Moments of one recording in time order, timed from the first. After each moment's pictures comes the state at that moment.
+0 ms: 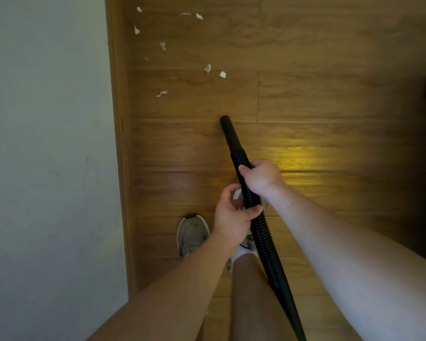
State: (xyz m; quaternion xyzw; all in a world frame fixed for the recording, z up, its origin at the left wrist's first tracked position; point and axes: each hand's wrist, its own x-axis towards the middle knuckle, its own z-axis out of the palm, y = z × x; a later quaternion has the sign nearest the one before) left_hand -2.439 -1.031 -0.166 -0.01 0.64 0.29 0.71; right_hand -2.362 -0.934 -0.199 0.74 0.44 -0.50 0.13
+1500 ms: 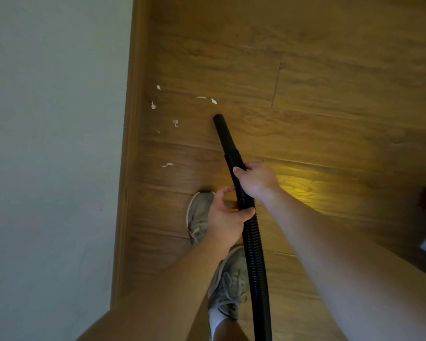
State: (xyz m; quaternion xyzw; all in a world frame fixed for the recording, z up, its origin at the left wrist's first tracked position) left_hand -2.477 -0.798 -0.179 -0.04 0.68 0.31 0.66; right_hand -2.412 -0.693 -0.208 0.69 0.47 -0.53 0.14
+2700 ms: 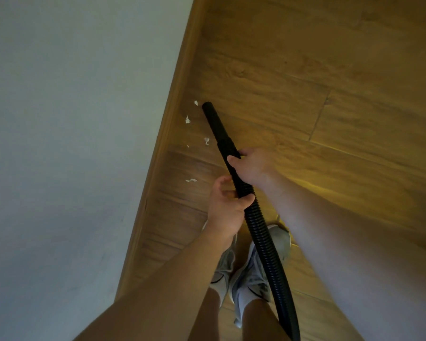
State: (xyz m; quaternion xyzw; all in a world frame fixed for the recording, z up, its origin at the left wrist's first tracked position) left_hand -2.544 -0.732 -0.191 -0.13 0.70 0.39 0.59; right_hand -2.517 -0.614 -0.225 0.57 0.61 -0.52 0.21
